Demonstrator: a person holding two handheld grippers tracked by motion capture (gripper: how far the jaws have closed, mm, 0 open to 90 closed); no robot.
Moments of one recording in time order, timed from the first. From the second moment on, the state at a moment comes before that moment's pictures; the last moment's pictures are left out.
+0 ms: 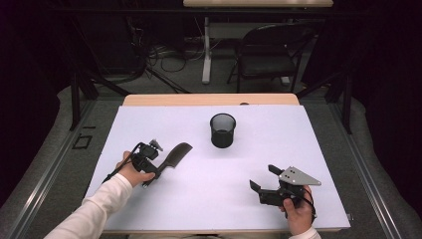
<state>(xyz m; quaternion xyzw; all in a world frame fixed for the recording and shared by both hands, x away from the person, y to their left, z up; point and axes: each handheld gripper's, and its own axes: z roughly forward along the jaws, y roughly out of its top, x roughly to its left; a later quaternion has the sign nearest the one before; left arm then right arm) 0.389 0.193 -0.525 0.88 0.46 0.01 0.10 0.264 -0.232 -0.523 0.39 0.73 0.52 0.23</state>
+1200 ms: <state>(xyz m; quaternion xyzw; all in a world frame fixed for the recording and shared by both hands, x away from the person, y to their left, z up) 0.390 0.197 -0.522 0.87 0.47 -0.01 0.11 0.264 -0.232 -0.524 0.39 0.73 0.52 0.23</state>
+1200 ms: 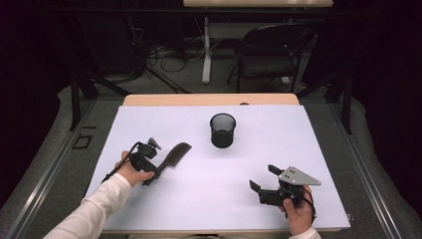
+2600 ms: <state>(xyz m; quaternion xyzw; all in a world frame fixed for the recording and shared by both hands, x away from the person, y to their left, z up) 0.391 0.199 -0.481 0.86 0.48 0.05 0.20 0.265 -0.232 -0.524 0.39 0.73 0.52 0.23</state>
